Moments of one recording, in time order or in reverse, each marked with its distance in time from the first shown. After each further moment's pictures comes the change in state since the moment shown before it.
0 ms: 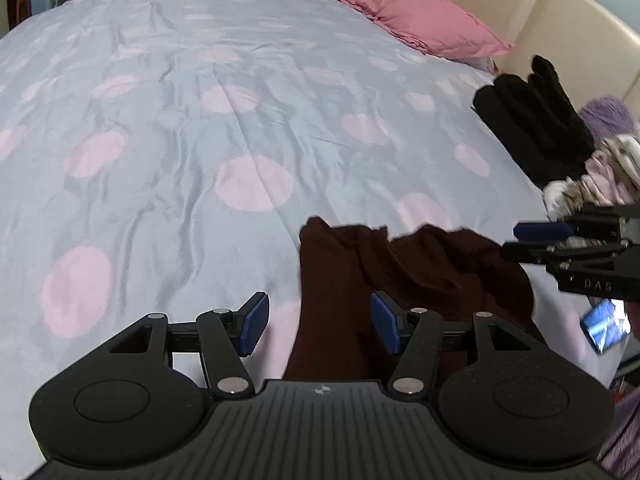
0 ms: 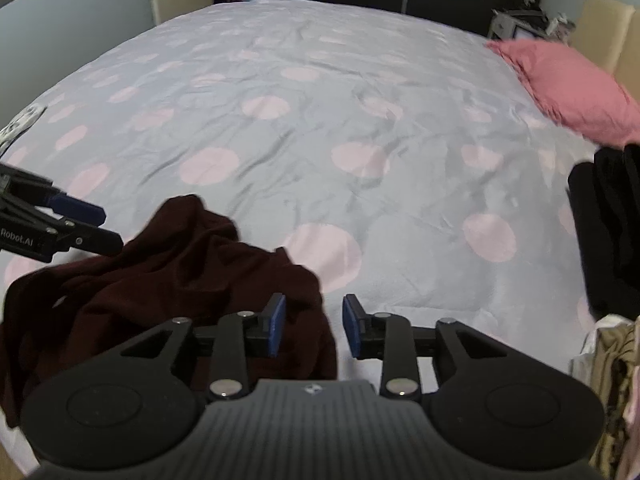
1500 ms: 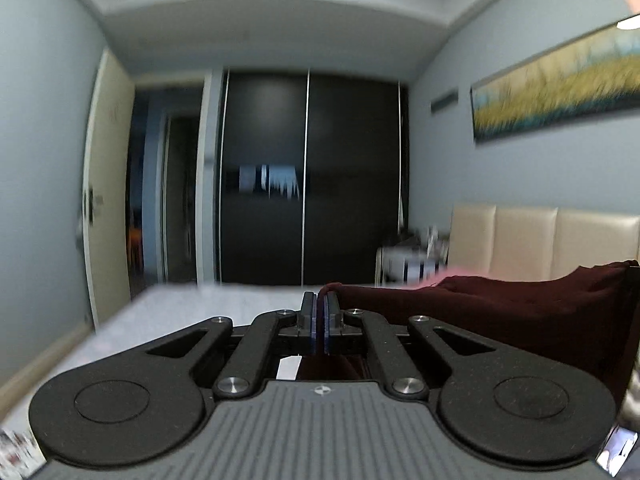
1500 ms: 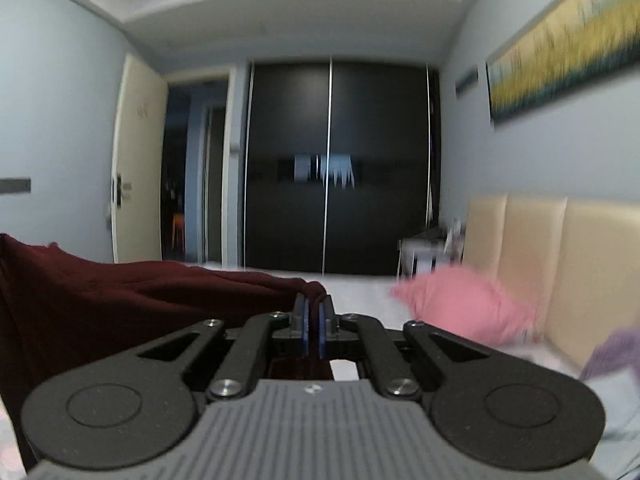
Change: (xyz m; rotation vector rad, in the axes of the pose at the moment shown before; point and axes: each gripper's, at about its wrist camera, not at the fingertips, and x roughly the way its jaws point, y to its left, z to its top) left arm -0.402 -0.051 -0.013 0.103 -0.916 0.328; right arm -0.343 0.001 0.029 0.078 -0.796 -0.195
